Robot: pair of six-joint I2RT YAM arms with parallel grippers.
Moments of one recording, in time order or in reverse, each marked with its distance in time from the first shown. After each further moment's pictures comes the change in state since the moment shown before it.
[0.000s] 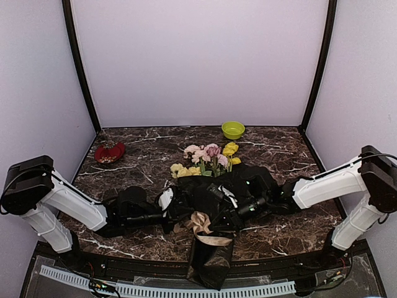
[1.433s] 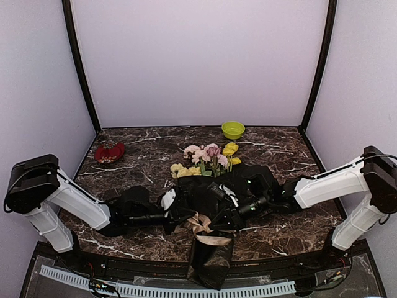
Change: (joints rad) left arm 0.019 0.045 0.025 -0.007 0.062 -0.029; right arm -0.005 -0.016 0.000 -0.011 0.004 -0.011
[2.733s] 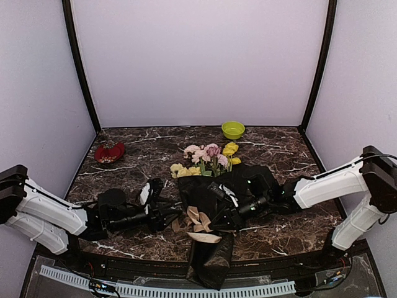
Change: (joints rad) left arm -0.013 -0.290 -0.163 -0.023 -0.156 -0.192; right arm -0.001 0.006 -0.004 0.018 -0.007 0.007
